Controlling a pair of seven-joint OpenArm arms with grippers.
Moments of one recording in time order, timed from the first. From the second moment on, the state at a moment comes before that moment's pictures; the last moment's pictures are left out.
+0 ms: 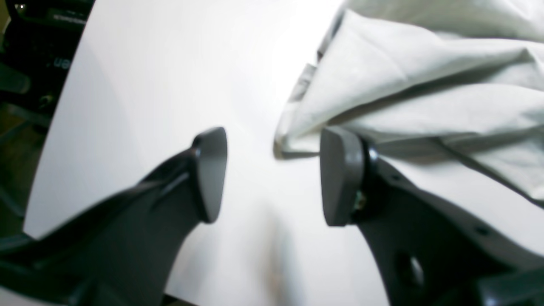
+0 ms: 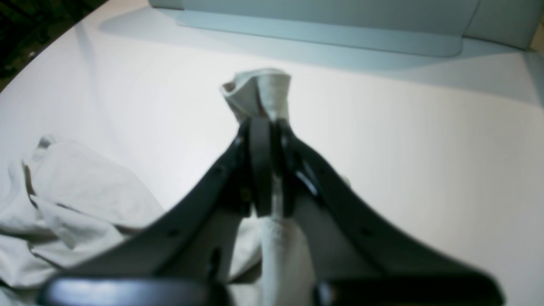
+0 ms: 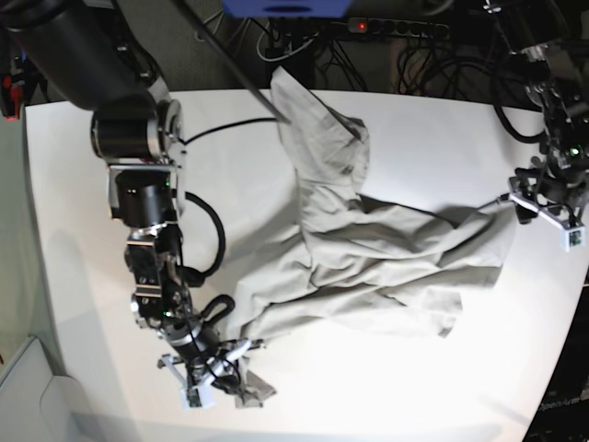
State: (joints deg) left arm 3.6 -17.1 -26.0 96.3 -14.0 -9.6 52.3; right arm 38.3 -1.0 4.6 43.0 -1.0 23.4 -4.8
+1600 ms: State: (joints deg) left arm -2.9 -19.9 -24.8 88.3 -15.0 -9.9 58.3; right arm -4.6 -6.4 3.1 98.6 -0.5 15.4 -21.4
